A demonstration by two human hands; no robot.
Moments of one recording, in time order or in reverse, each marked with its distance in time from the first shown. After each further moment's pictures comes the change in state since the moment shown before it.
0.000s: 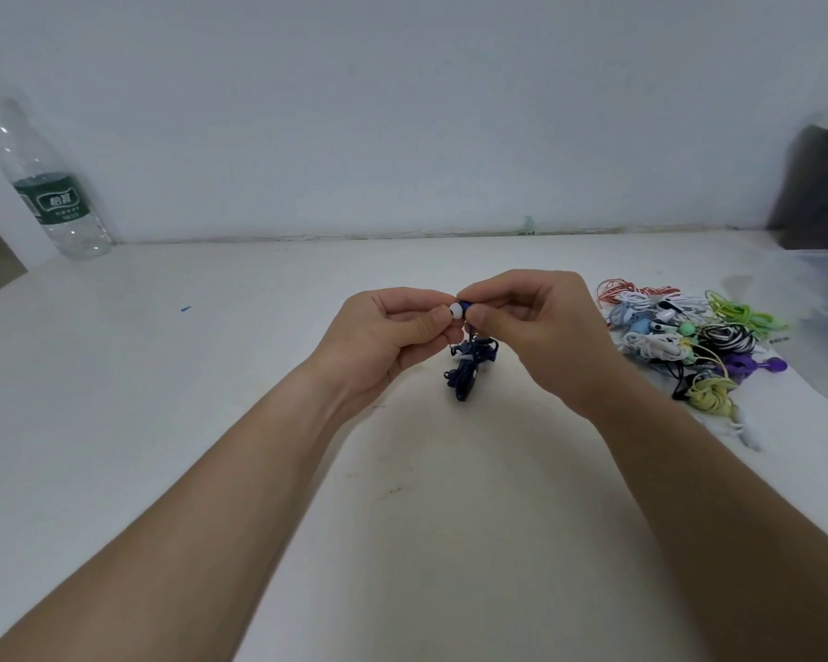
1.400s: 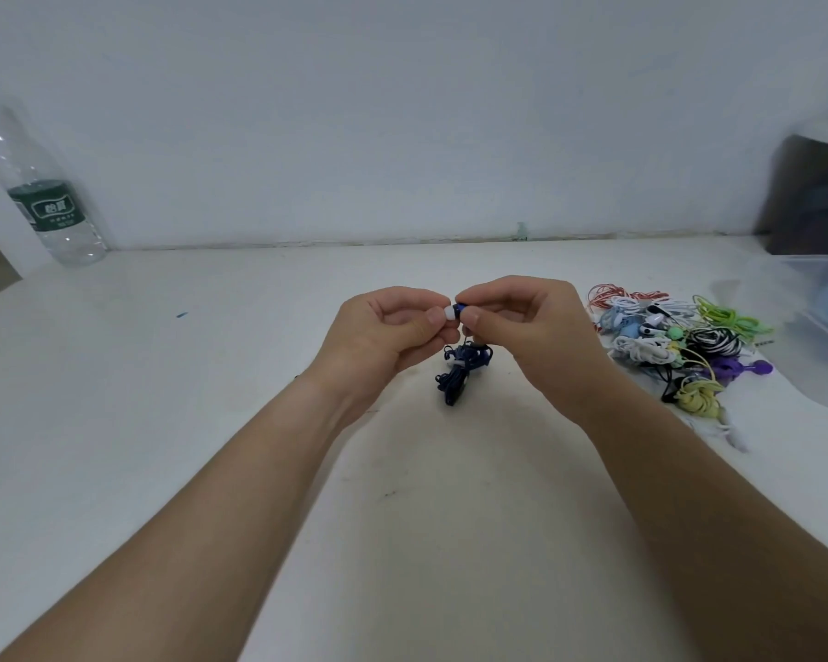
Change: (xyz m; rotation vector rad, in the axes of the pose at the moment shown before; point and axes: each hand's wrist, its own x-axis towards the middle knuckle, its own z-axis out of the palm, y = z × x) left_hand 0.000 -0.003 0.004 0.034 0.026 0.074; right_hand 0.000 0.002 0.000 0.125 0.037 0.083
